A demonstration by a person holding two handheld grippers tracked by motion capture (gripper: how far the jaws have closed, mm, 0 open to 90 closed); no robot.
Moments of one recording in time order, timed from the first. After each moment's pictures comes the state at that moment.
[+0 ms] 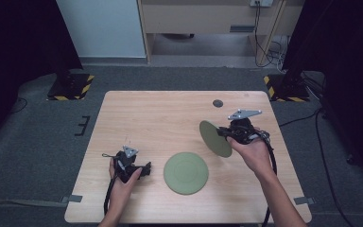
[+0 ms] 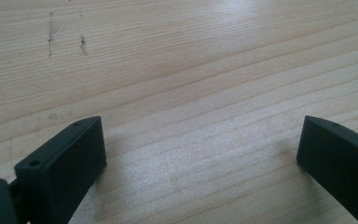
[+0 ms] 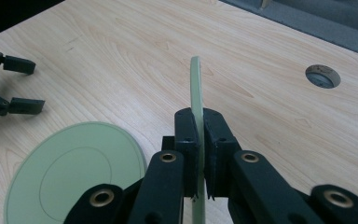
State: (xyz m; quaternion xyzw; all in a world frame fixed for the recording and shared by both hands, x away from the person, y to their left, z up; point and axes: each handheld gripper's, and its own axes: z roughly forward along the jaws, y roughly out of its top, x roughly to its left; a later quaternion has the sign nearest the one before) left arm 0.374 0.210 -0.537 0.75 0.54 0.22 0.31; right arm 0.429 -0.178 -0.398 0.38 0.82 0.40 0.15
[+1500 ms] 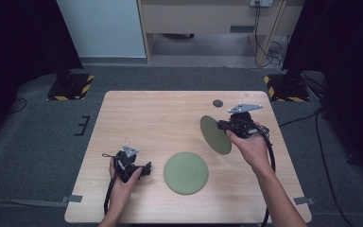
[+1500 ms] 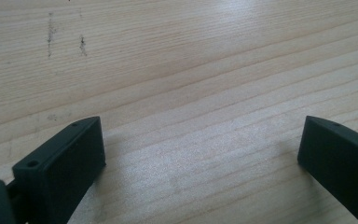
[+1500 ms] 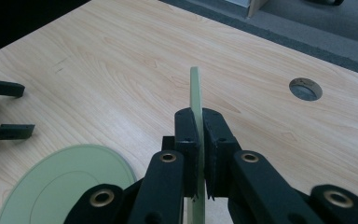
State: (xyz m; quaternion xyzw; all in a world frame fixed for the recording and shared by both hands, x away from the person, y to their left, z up) left arm 0.375 0.210 -0.537 0.75 0.54 0.22 0.31; right arm 0.440 -0.175 -0.387 0.40 0.80 0.41 0.17
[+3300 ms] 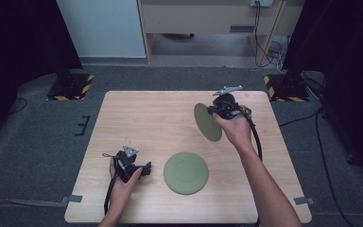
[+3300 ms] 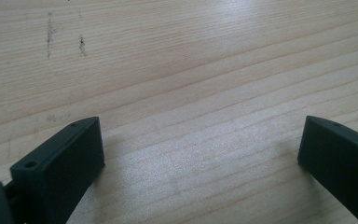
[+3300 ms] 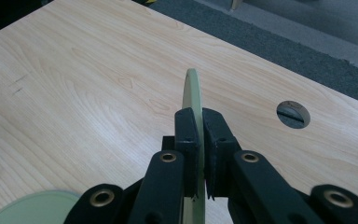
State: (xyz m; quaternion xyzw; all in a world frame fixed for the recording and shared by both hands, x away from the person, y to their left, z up) left arm 0.376 0.209 -0.537 0.75 0.54 0.22 0.31; right arm 0.498 -0.135 -0.377 0.42 0.81 0.37 0.19
